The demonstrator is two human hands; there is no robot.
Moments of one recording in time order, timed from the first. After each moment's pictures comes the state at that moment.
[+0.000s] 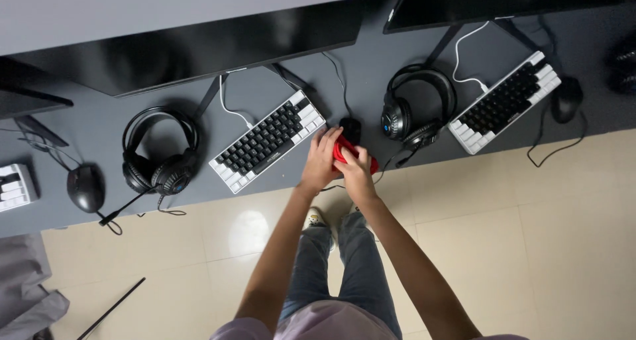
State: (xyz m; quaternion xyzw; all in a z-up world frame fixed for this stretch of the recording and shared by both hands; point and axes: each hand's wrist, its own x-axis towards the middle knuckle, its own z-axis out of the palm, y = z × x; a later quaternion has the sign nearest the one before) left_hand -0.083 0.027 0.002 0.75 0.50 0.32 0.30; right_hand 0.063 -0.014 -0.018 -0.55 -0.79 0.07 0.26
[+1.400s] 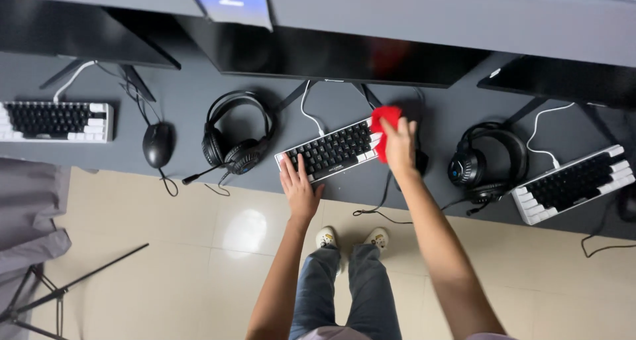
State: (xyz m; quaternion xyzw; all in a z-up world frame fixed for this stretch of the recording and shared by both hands) left_hand -0.234 -0.045 -0.018 0.54 0.78 0.28 0.13; right_hand -0.004 0.135 -0.049 -0.53 -0.81 0.10 0.23
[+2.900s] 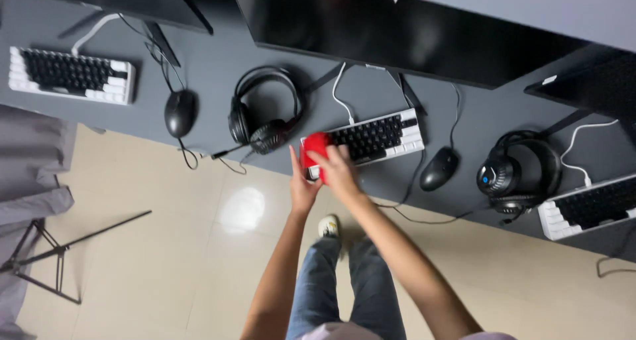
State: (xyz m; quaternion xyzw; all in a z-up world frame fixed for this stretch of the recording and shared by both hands) left_hand -0.276 -0.078 -0.067 0.34 0.60 0.62 0.37; right_hand -0.178 0.004 -0.037 -0.42 -0.83 0.23 0.29
